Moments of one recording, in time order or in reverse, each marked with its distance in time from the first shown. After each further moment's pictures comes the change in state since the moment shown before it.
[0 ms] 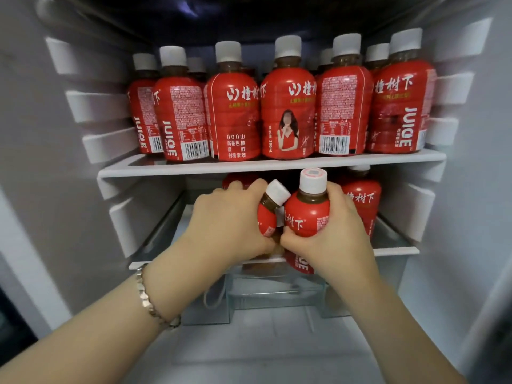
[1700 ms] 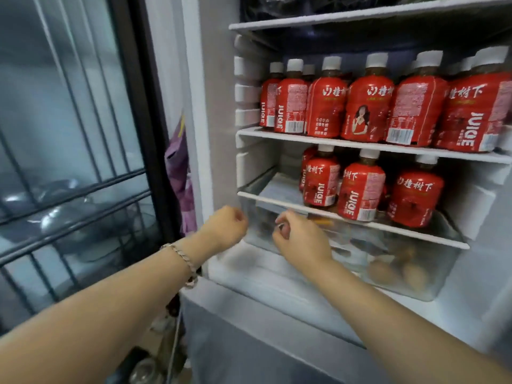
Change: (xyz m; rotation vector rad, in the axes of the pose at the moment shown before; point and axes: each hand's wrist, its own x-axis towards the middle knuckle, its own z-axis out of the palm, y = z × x) left_hand -0.138 -0.041 0.000 -0.533 -0.117 -0.695; right_hand -0.076 -0.027 0.043 -0.115 -0.488 -0.392
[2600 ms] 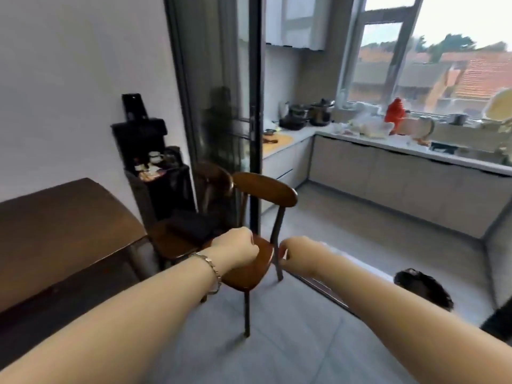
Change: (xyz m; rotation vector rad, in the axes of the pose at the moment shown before) left_hand -0.906 -0.057 -0.083 0.213 0.775 -1.592; right_hand -0.642 -0.491 -0.061 0.085 -1.130 -1.658
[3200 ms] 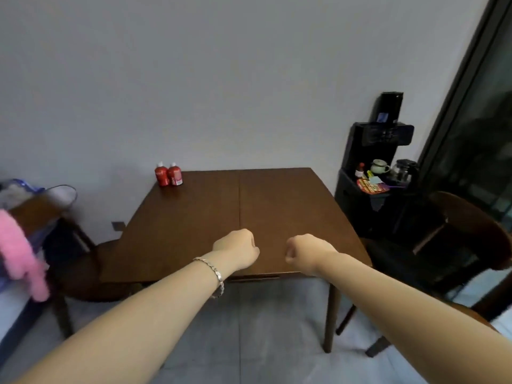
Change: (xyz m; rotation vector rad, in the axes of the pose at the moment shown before) left_hand -0.142 -0.545 -0.156 -0.144 0.279 -0.796; right_hand 0.191 -0.574 0.127 -0.184 -0.198 -0.799
